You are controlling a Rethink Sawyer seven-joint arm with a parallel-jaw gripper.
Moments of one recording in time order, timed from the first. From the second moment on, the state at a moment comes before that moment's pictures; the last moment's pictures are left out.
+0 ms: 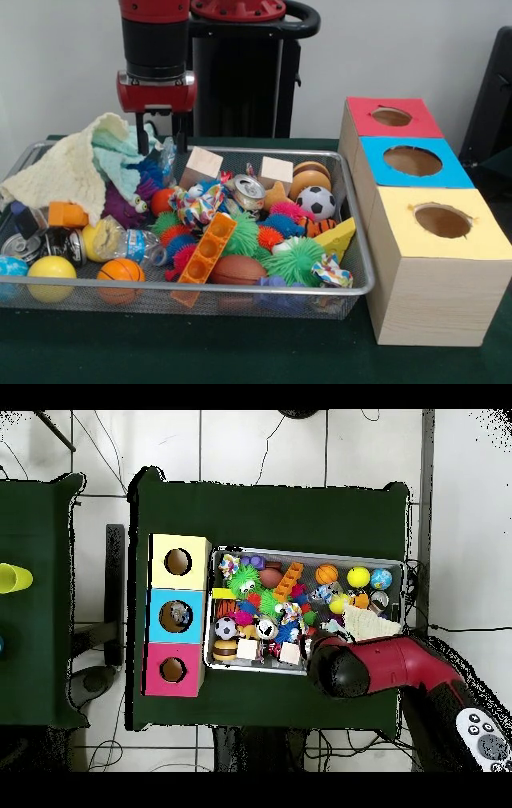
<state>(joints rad) -0.87 -0.78 0.54 1.94 -0.78 0.53 1.80</state>
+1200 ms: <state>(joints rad) -0.87 -0.73 0.53 1.94 -0.78 0.53 1.80</state>
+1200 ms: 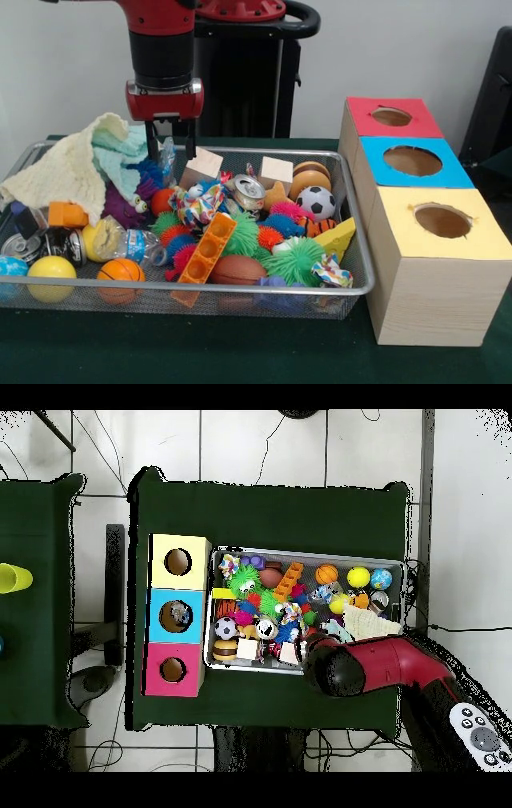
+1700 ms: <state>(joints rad) -0.87 -0.72 0.53 1.94 -0.78 0.53 1.80</state>
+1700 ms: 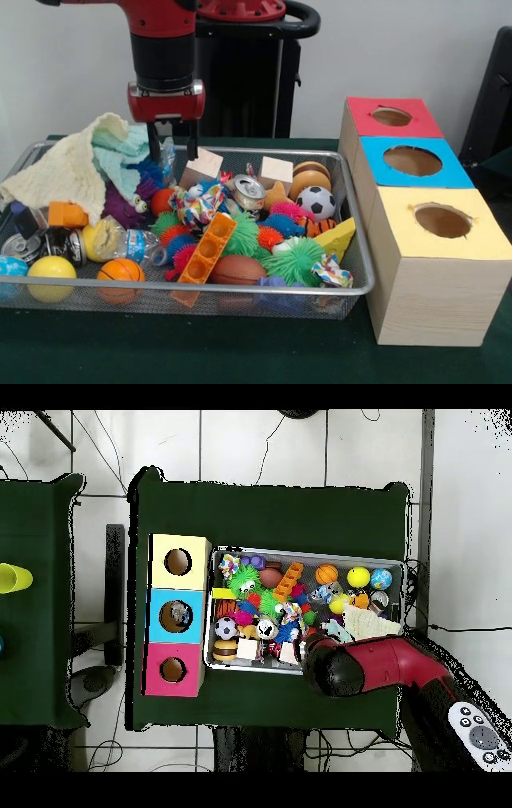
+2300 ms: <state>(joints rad) -0.87 -0.72 0.53 1.94 -0.79 0.53 1.80</state>
